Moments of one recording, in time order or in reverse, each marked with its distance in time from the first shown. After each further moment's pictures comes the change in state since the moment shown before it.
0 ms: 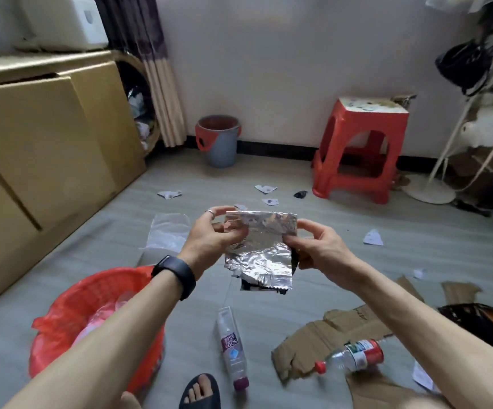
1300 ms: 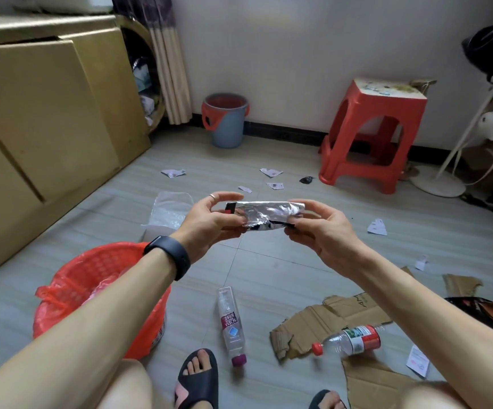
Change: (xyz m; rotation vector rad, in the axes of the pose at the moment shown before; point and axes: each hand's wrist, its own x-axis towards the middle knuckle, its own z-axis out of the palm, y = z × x) left_hand -0.013 0.003 -0.011 -0.205 -0.016 -0.190; right_hand -0.001 -0.002 0.018 0.282 0.117 0.009
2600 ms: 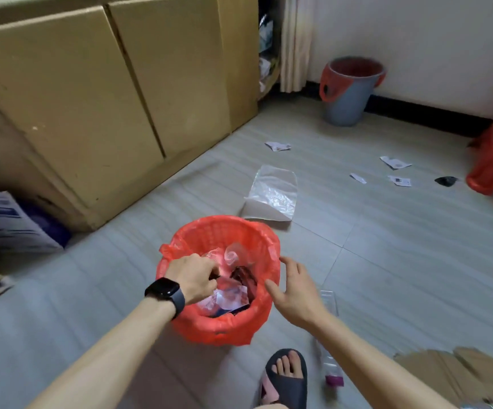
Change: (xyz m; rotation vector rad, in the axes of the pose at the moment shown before) left_hand -0.043 -0.125 -0.268 1.662 0.223 -0.238; right_hand 0.058 0.230 0.196 -1.084 -0.370 -0.088
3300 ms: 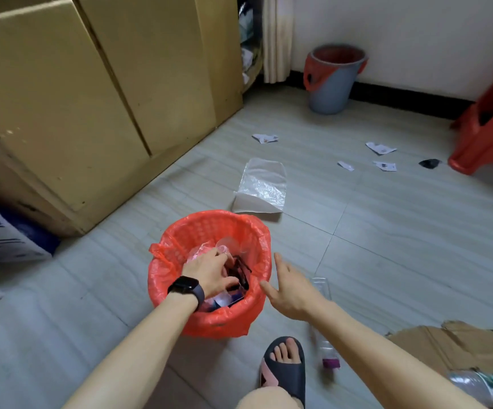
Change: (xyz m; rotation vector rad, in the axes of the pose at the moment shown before) left_hand 0.029 0.025 0.036 -0.068 -0.075 0.042; right_hand 0.002 0.010 0.004 -0.161 -0.215 0.046
